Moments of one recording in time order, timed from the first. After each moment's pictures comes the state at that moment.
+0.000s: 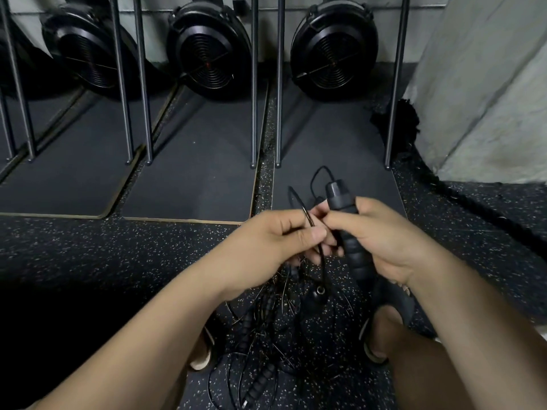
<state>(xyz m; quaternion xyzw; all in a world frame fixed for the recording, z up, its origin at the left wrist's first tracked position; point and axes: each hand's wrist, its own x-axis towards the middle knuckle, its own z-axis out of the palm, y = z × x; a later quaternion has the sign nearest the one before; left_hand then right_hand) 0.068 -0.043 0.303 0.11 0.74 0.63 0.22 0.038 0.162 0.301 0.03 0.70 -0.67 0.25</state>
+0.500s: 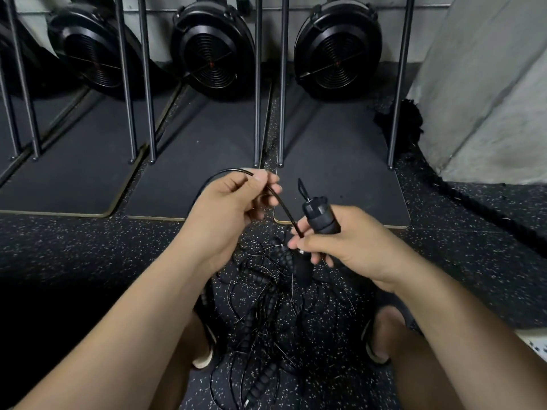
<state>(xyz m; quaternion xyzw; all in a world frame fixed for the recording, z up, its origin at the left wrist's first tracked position) 0.041 -0.074 0.304 -0.07 0.65 0.76 0.05 0.048 0.141 0.294 -0.04 0.78 -0.58 0.24</state>
